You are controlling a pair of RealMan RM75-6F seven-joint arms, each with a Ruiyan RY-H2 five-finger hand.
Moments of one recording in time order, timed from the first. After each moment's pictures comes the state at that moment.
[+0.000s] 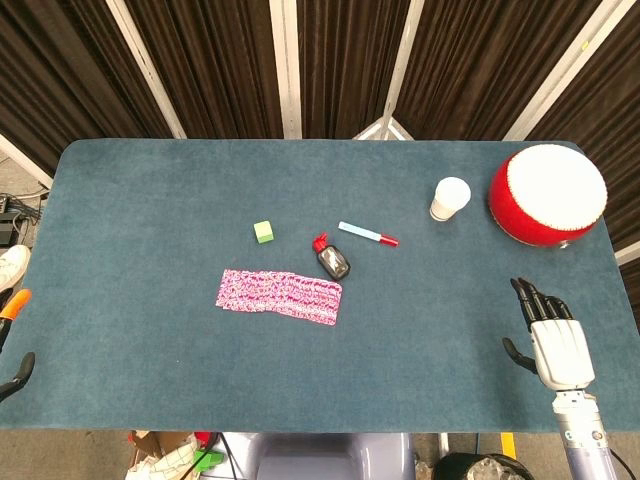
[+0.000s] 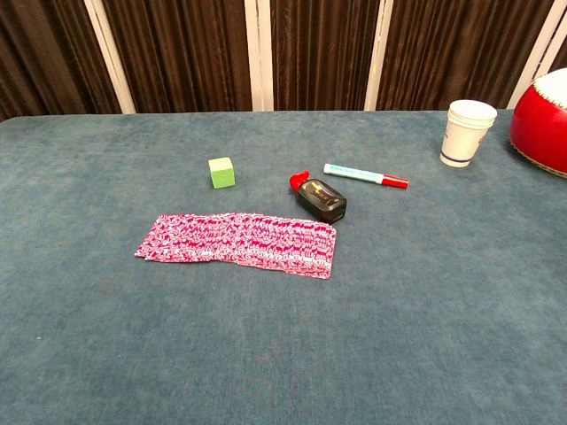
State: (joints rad) left arm 0.04 -0.96 -0.01 -1.85 1.55 1.60 0.17; right arm 0.14 -1.29 0.08 -1.50 -1.54 1.49 -0.13
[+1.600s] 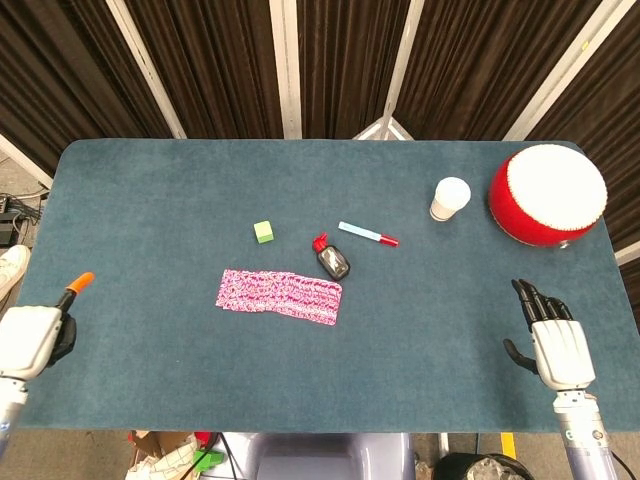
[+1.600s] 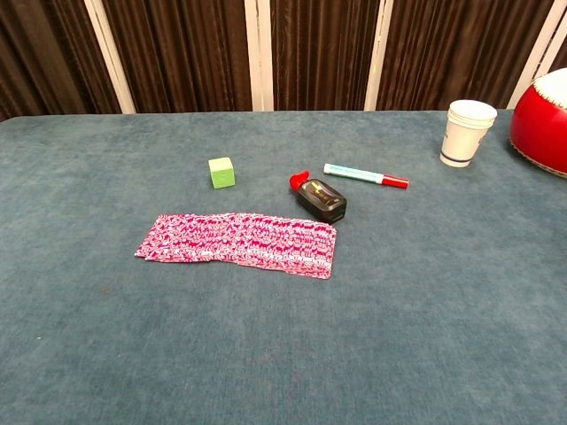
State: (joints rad) left arm -0.16 -1.00 -0.08 -1.87 1.38 1.27 0.31; right arm 0.14 -1.29 0.08 -1.50 -1.52 1.48 -0.12
